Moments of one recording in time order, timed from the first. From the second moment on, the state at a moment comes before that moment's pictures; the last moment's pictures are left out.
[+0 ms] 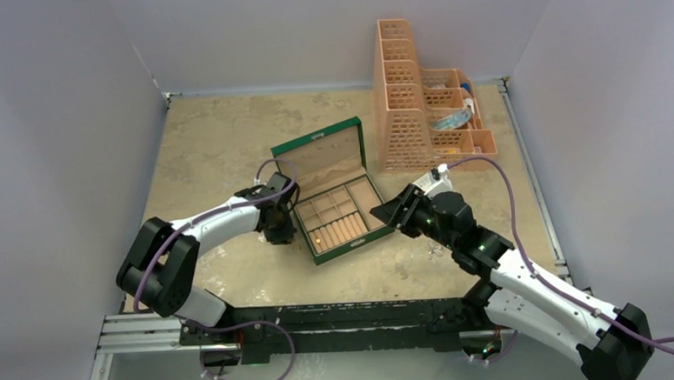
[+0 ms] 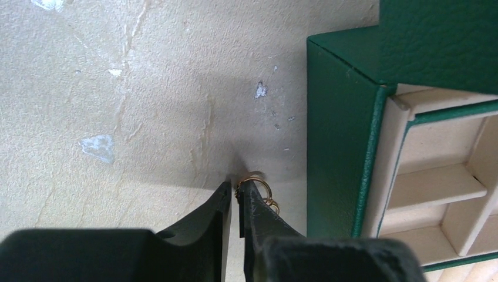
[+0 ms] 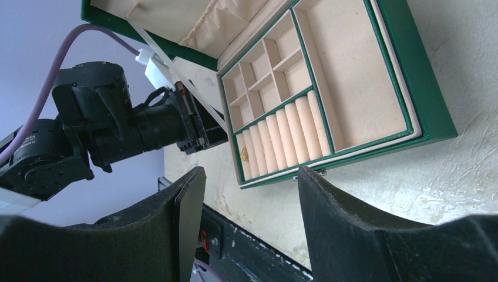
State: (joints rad) left arm -0.56 1.50 0.80 -0.56 -0.11 -0.82; right arm 0.69 0.76 0.48 -0.14 0.00 1.08
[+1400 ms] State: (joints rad) left arm -0.56 1.04 0.75 -0.36 0.18 -0.61; right arm 0.90 1.37 0.85 0.11 -0.09 1.05
